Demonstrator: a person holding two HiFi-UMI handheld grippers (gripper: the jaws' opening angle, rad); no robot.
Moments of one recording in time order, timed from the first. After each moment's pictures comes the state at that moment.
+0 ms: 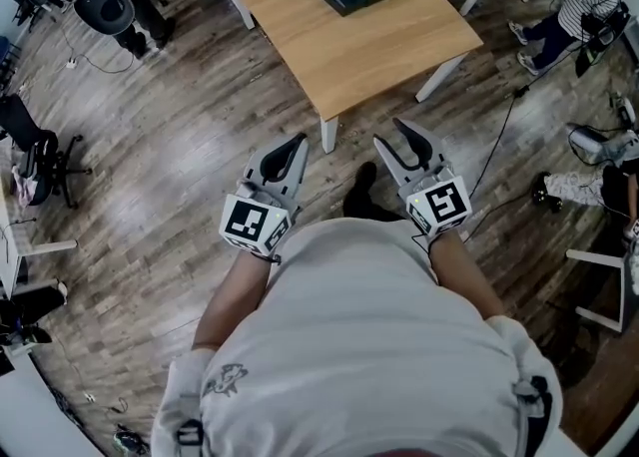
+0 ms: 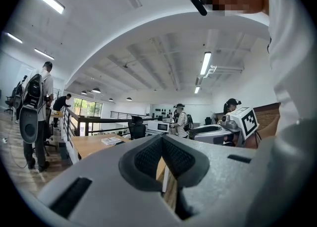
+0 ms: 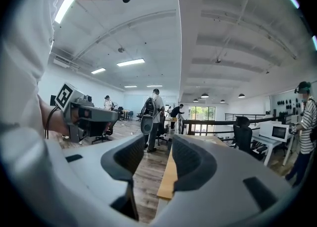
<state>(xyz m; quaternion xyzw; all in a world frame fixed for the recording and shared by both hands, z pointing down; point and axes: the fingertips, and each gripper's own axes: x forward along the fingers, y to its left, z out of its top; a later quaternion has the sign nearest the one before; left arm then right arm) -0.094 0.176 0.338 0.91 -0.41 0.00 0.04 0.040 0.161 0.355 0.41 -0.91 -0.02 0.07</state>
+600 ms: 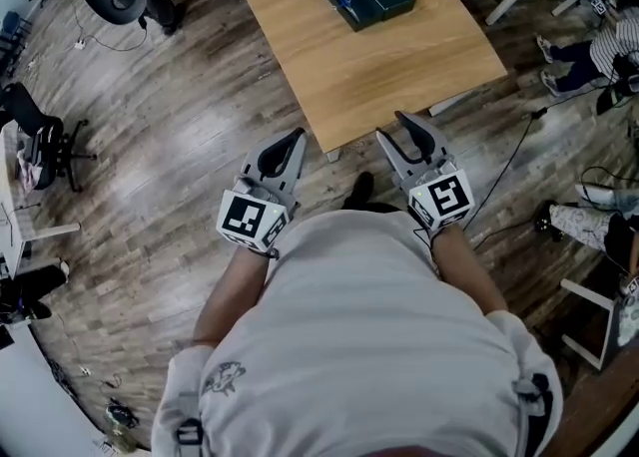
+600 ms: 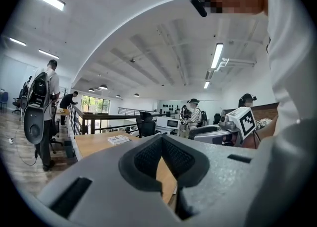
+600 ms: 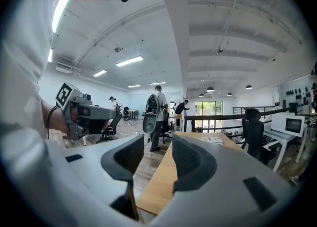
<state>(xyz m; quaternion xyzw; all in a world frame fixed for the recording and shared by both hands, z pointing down) -0.078 0.040 0.350 0.89 -0.45 0.02 0.06 0.060 0.010 0.377 0.37 -0.93 0.01 0.08</state>
